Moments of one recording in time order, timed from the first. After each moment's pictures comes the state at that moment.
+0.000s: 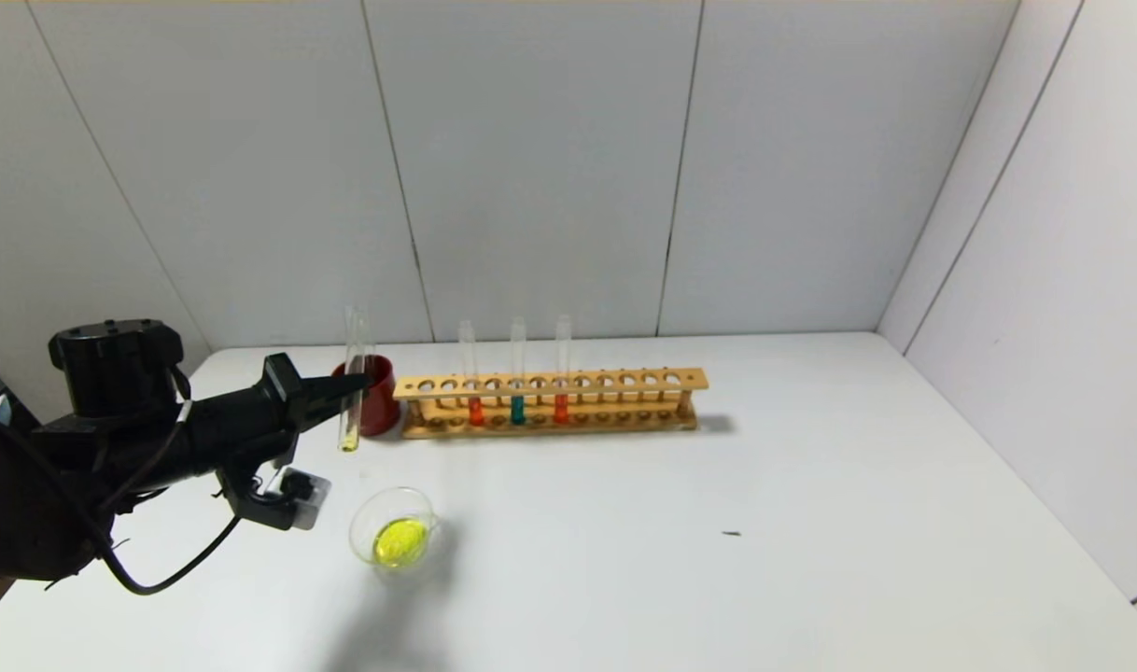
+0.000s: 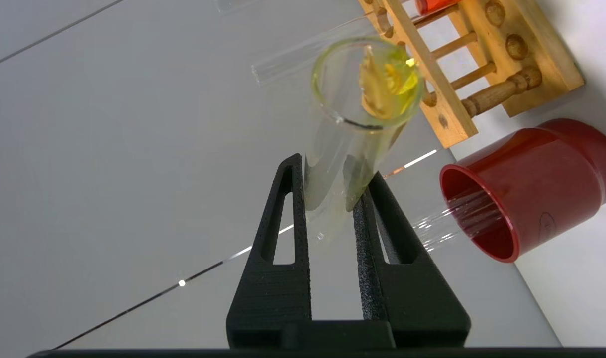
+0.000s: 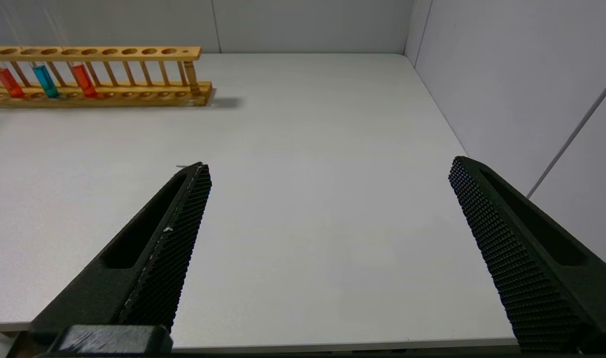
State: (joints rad) left arm 0.02 1.83 -0.57 -1.00 -0.72 2.17; right arm 0.00 0.00 0.00 0.00 0.00 0.00
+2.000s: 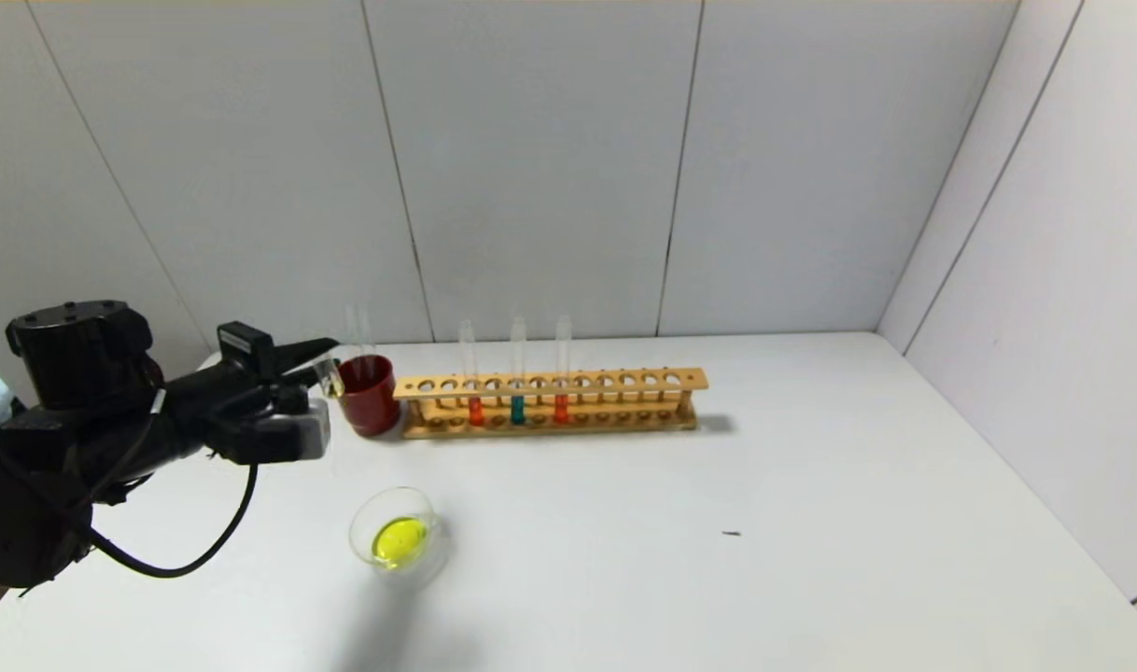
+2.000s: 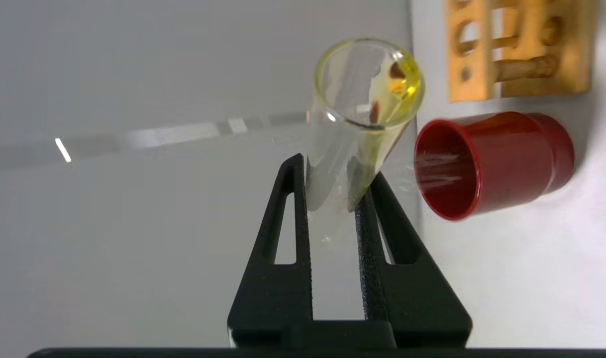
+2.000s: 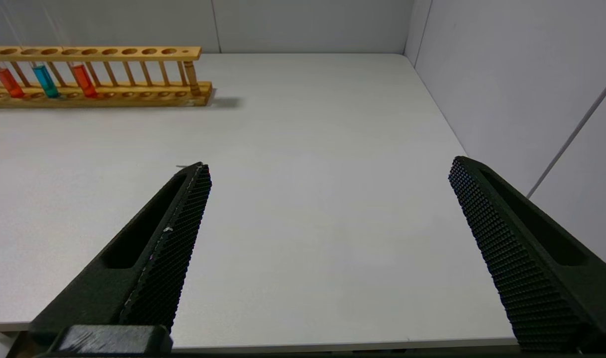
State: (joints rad) left arm 0.02 1.76 -0.56 -1.07 -0.46 1.60; right arm 0.00 0.00 0.00 0.00 0.00 0.00
